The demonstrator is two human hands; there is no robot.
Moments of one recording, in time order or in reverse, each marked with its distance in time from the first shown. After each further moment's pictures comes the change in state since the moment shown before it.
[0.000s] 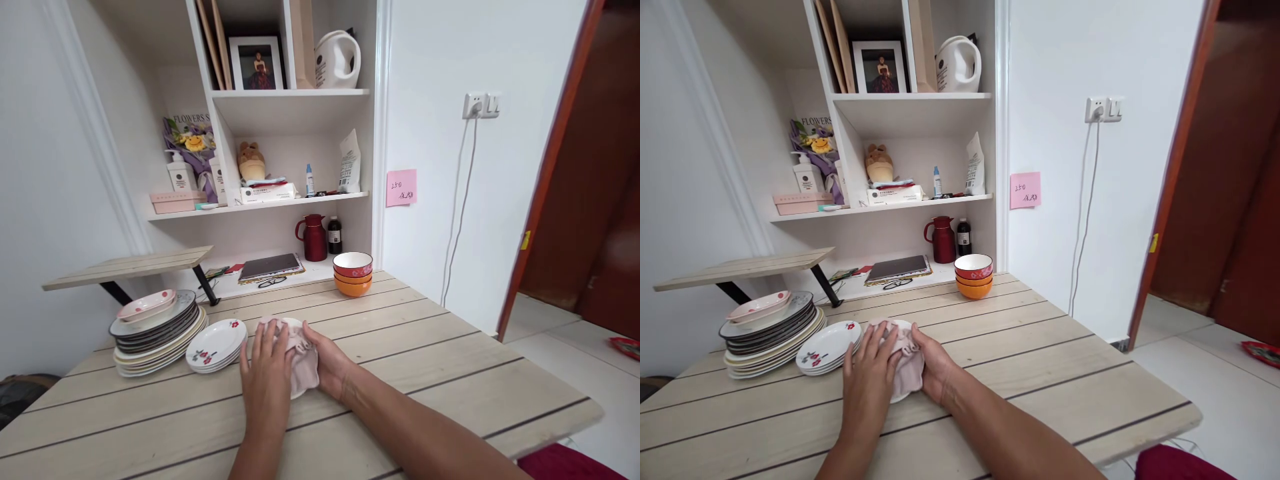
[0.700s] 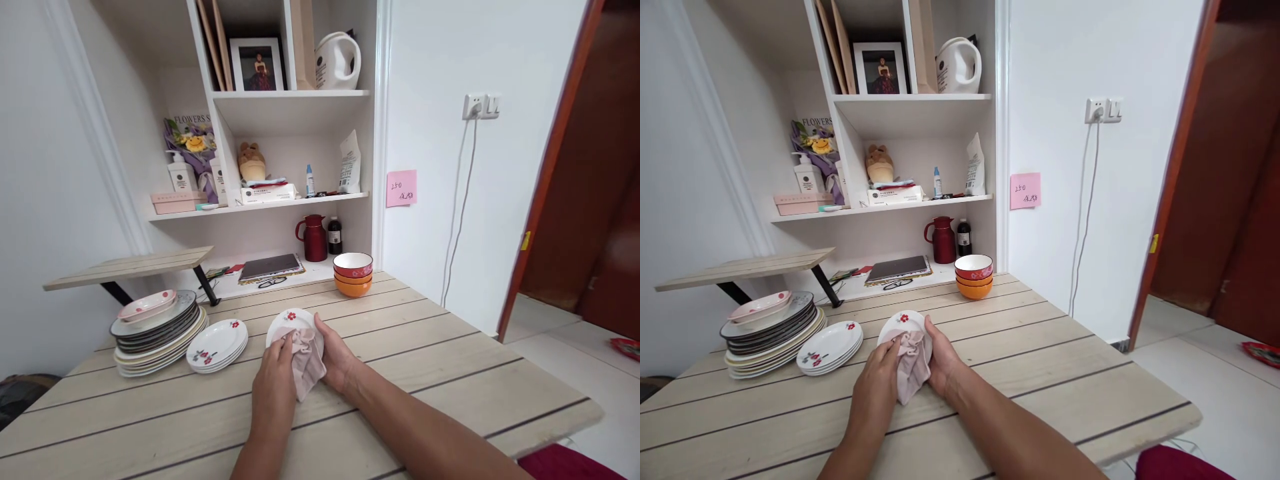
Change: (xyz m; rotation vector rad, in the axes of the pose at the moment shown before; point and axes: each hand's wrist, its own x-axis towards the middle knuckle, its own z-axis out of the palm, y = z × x) left_hand -0.006 0.004 0.005 -0.154 -0.266 -0.051; right_hand 0.008 -0.006 -0.016 0.046 -0.008 -0.041
